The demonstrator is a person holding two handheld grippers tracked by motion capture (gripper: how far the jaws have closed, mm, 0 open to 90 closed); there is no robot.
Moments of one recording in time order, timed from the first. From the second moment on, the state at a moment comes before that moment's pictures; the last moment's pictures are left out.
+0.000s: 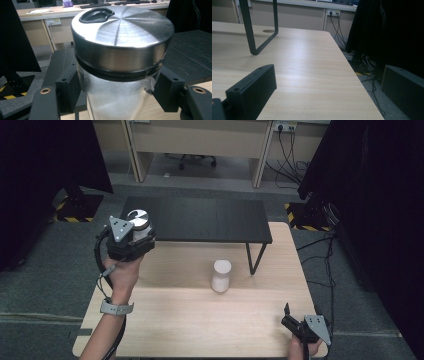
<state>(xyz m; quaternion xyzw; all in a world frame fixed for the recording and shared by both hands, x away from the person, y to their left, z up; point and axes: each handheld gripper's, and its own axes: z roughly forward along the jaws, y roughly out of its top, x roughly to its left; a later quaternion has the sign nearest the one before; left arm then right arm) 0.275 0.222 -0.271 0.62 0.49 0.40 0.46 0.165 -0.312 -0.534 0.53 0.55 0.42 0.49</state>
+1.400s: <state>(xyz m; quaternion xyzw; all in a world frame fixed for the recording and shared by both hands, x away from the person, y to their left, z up) 0.353 0.227 -0.279 0.62 0.49 0.40 0.46 0.167 -0.310 -0.532 0.54 0.55 0.41 0.49</state>
